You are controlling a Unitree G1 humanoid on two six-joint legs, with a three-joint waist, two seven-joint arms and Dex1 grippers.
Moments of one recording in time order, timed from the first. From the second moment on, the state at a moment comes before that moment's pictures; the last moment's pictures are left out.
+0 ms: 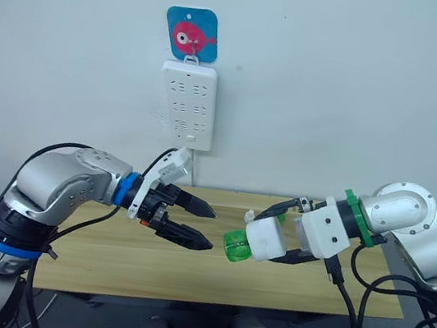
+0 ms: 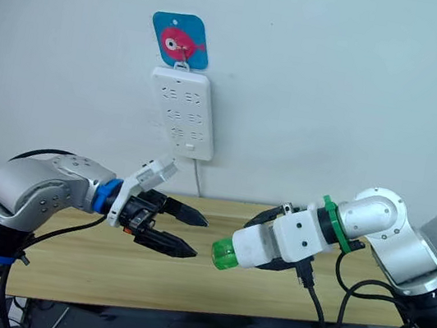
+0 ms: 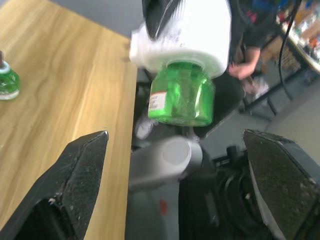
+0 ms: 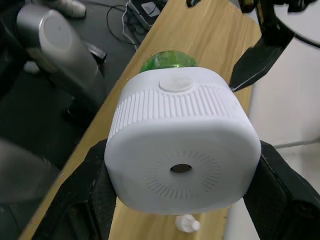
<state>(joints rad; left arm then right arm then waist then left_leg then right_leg) -0.58 0.85 -0.25 -0.22 -0.74 0.97 -1.29 -0.63 -0.88 0.38 -0.34 0.23 0.03 1.37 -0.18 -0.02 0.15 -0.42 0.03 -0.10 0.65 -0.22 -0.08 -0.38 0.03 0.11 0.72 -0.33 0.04</state>
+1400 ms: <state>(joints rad) -0.67 0.70 -0.37 -0.14 -0.68 0.98 -1.42 -0.68 -0.76 0.38 -0.36 0.19 0.07 1.43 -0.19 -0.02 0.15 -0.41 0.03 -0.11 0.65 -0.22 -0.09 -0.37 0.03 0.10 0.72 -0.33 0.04</state>
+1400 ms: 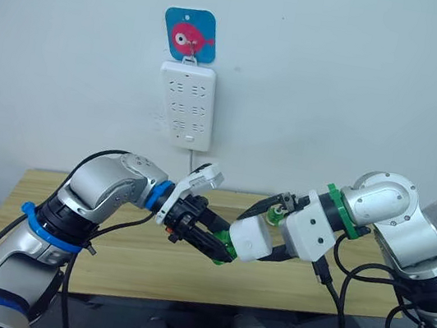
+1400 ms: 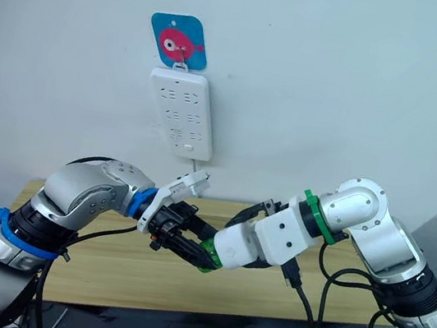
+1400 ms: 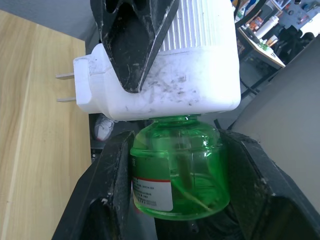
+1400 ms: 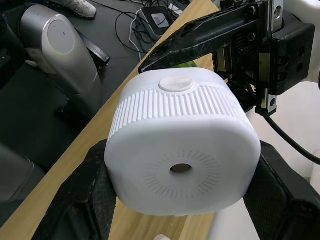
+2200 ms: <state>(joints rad) -0.41 0.48 -0.10 -0.19 -0.69 0.83 -1.07 -0.20 -1.00 -0.03 -0.37 0.24 0.23 1.23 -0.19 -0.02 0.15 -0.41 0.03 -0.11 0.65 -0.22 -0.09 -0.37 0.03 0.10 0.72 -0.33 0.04</state>
